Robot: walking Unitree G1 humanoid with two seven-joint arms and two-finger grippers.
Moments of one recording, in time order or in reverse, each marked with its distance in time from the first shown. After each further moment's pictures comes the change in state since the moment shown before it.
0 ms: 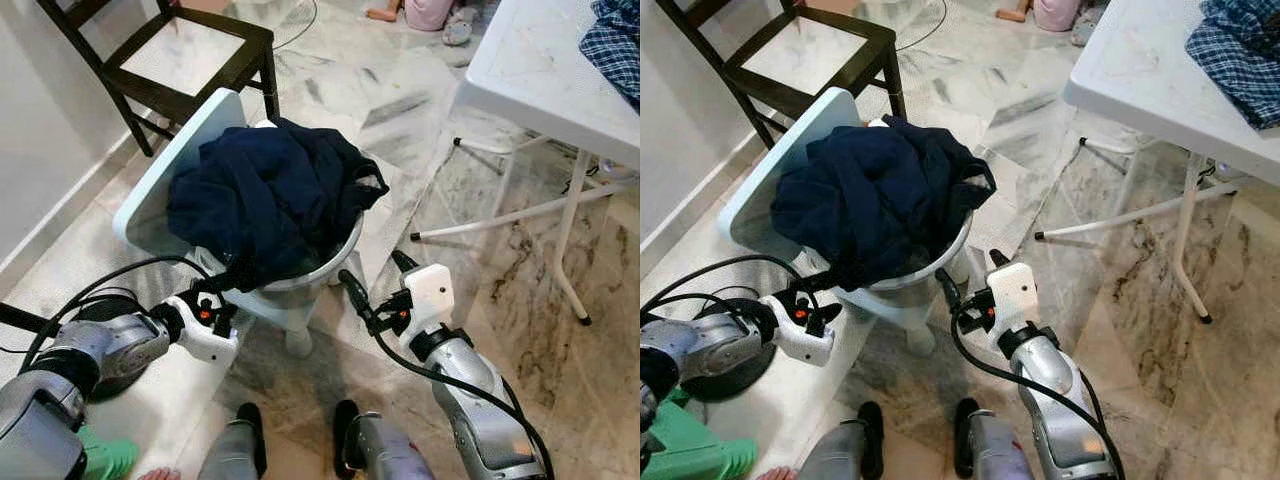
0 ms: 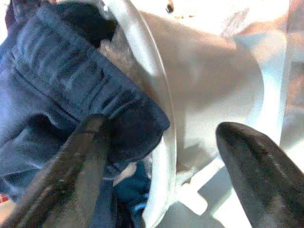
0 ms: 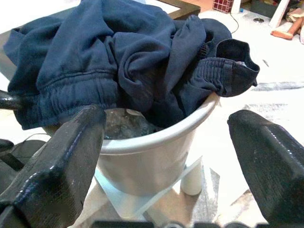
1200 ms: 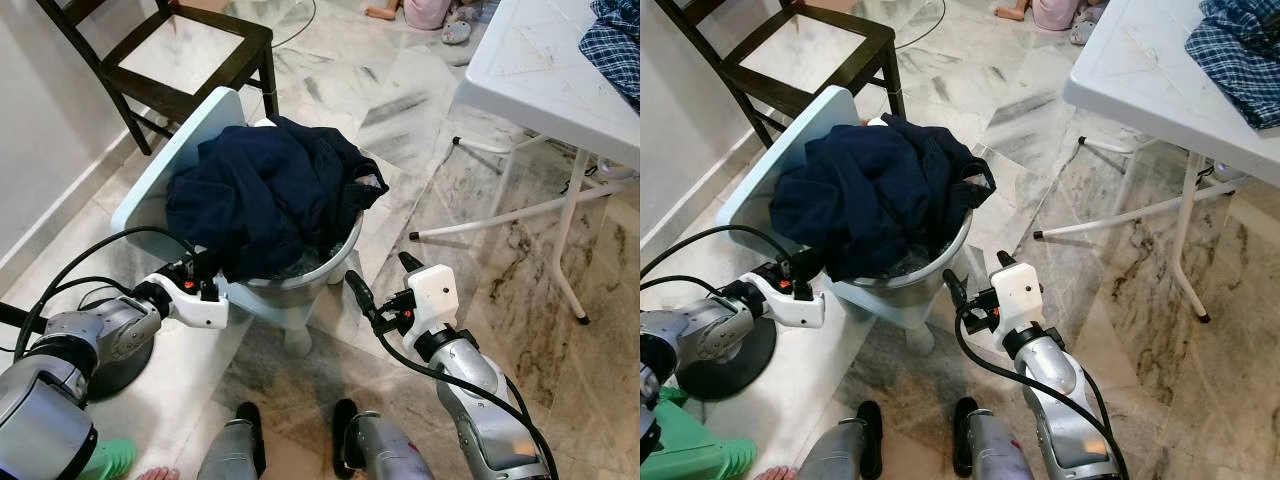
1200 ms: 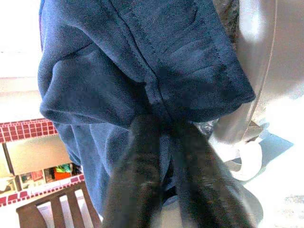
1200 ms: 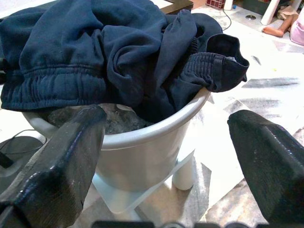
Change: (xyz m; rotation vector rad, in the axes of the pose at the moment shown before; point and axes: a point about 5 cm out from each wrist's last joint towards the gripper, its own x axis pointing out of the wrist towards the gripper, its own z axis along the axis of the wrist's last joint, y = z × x) left arm -0.004 0.020 -0.023 -0.102 0.169 0.177; right arm -0.001 -0.004 -0.001 -0.014 0.013 -0.029
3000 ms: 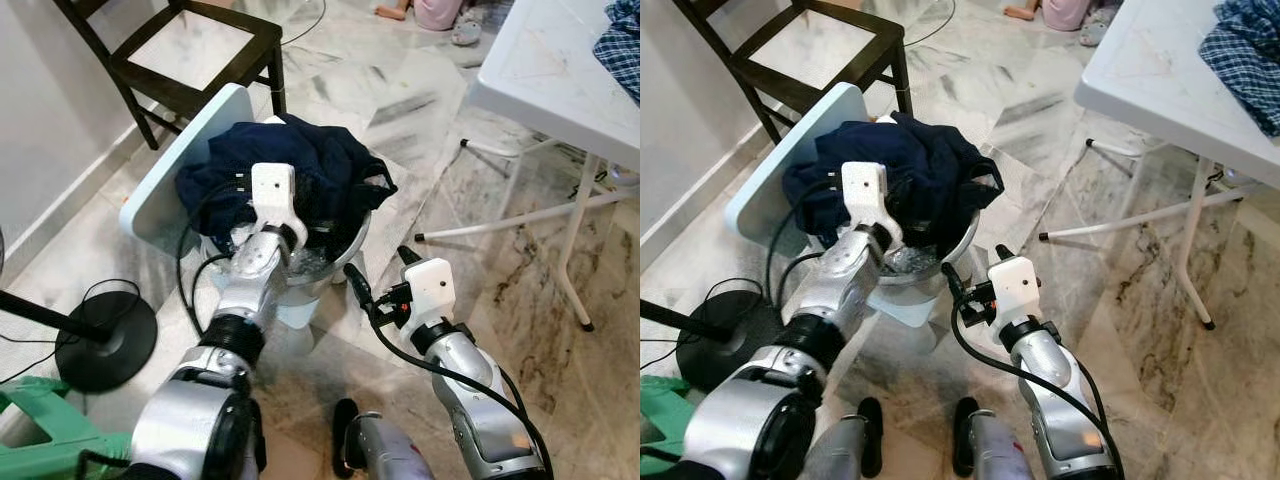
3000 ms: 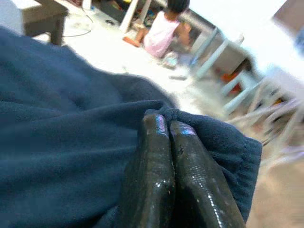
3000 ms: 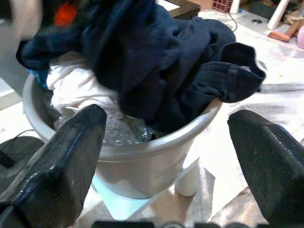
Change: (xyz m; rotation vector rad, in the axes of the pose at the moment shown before) left arm 0.112 0.122 0.128 -1.962 -0.195 0.378; right arm 0.008 0.003 0.003 0.002 -0.012 -0.013
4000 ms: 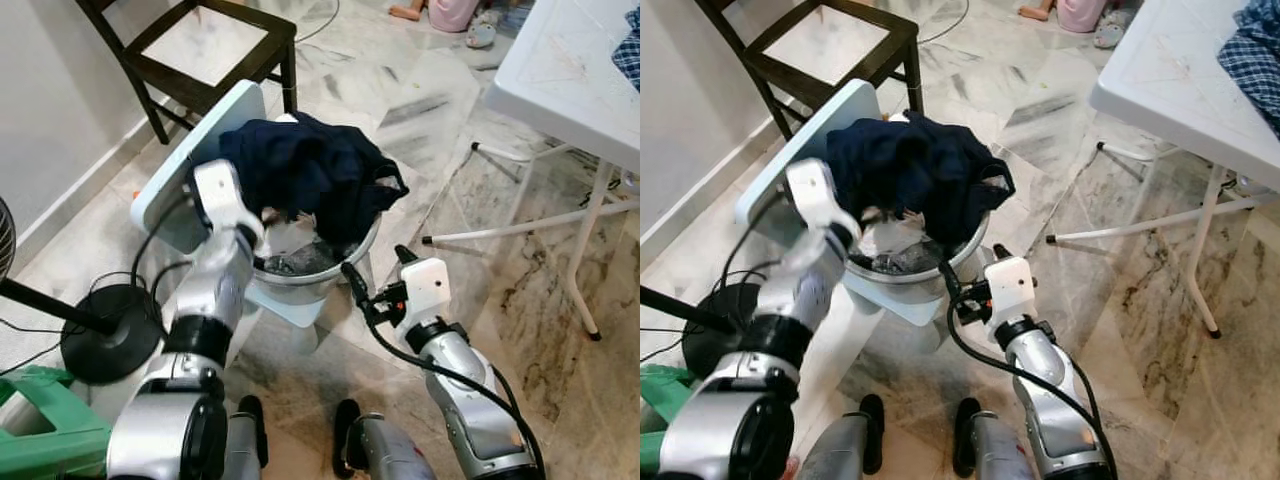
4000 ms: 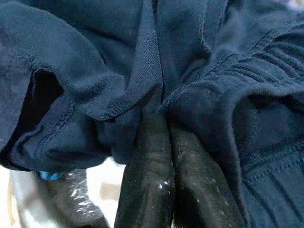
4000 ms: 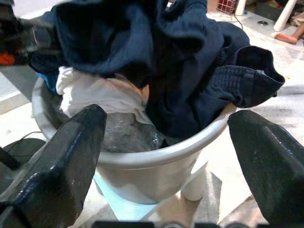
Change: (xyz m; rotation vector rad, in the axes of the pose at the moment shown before) left arm -0.034 0.079 -0.014 0.051 0.190 0.291; right arm 0.003 0.004 -0.001 0.009 -0.013 -0.012
